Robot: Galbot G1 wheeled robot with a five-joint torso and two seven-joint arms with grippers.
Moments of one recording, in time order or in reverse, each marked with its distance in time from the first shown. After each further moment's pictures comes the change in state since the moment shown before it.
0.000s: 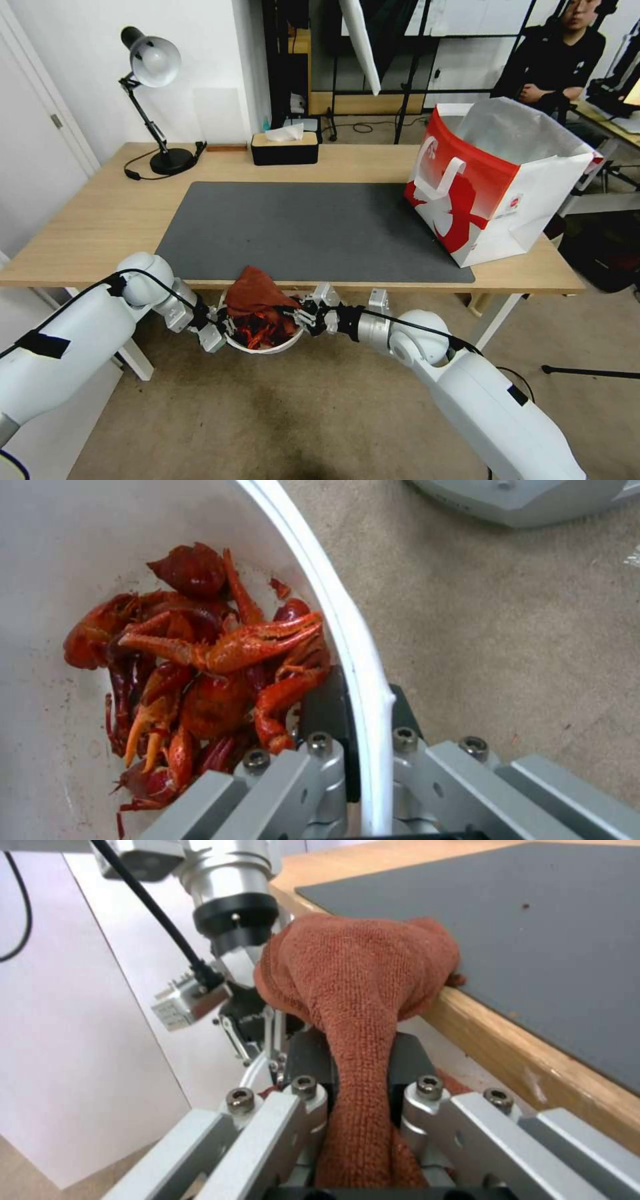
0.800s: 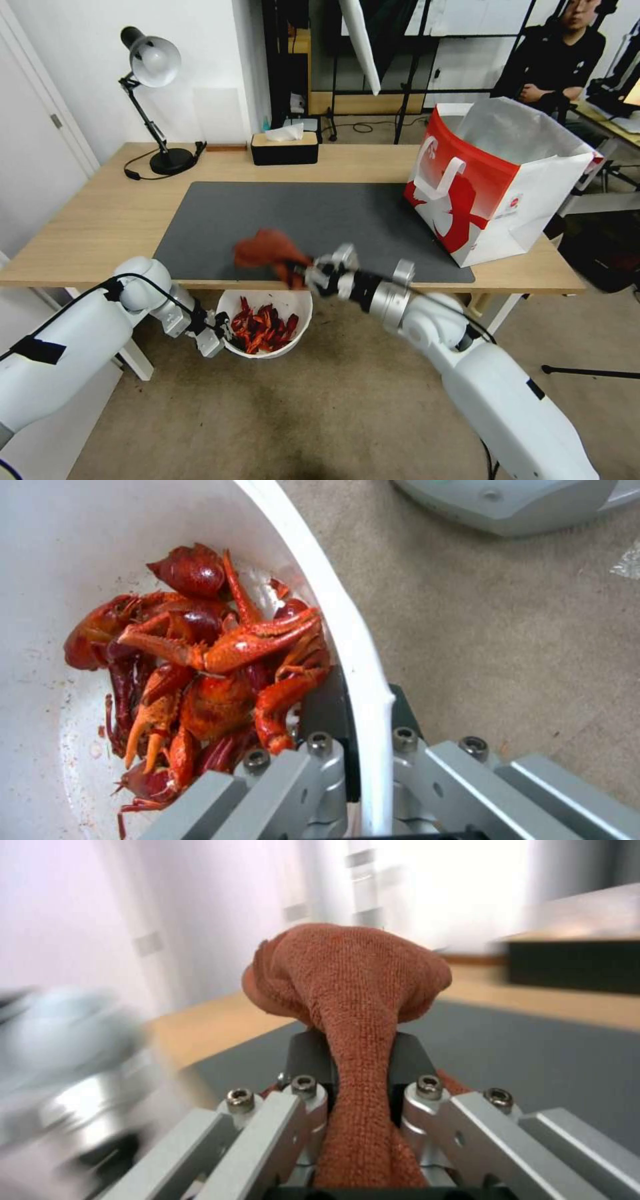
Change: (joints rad) left arm 0.043 0.012 -0.019 -0.022 0.006 0.000 -0.001; right arm 0.051 0.014 0.138 0.127 0.234 -0.028 0.349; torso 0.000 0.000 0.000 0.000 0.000
